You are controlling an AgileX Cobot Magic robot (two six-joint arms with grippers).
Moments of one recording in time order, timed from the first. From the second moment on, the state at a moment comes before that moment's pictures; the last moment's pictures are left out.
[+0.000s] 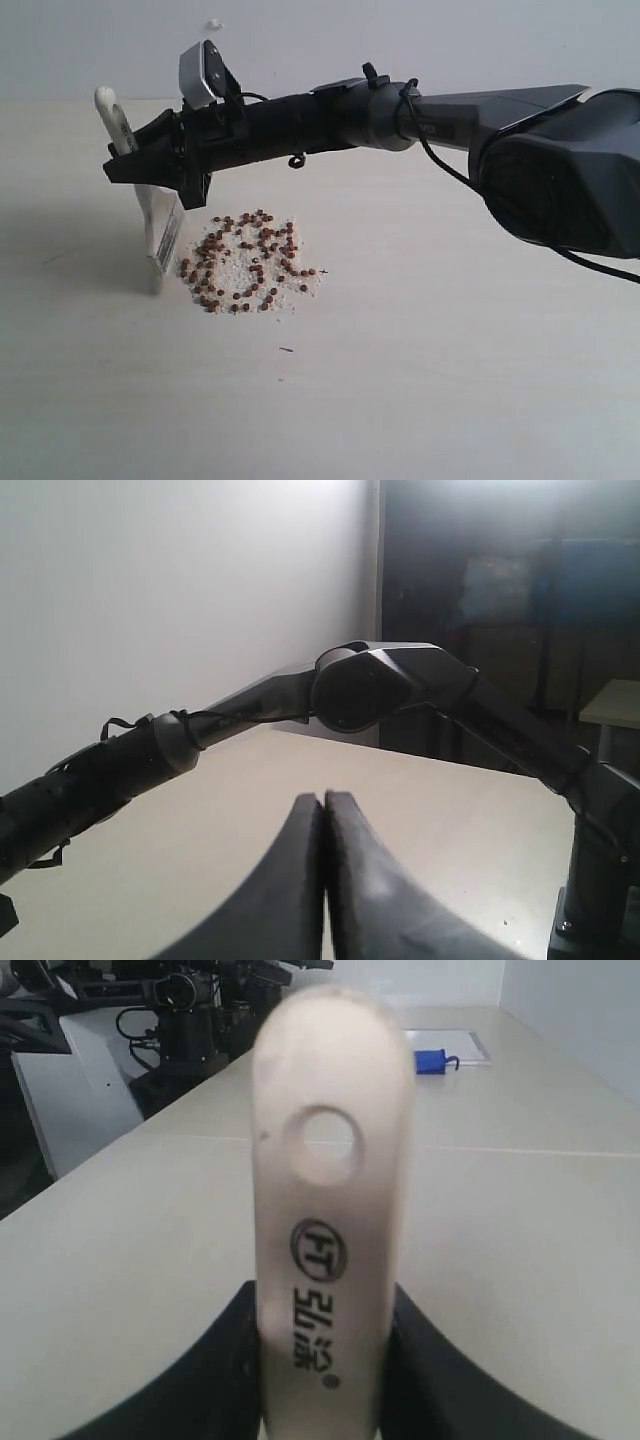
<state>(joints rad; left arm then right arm) -0.50 0.00 -0.12 1.59 -0.69 -1.76 0.55 2.60 -2.04 1.64 1.18 -1.98</state>
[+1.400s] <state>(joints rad) -0.50 0.00 -0.12 1.59 -0.69 -1.76 0.50 2.54 -2.04 1.42 1.15 -1.73</state>
